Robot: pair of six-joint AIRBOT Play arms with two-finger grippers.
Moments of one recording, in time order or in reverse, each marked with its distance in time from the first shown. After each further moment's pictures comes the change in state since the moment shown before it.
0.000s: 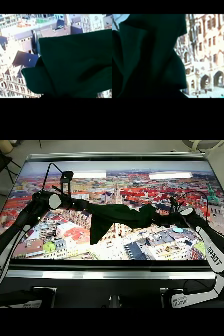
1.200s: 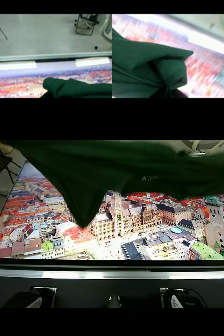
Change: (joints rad) left arm 0.187 0.488 0.398 0.109 -0.240 0.119; right arm 0.002 0.797 0.590 -0.612 0.632 -0.081
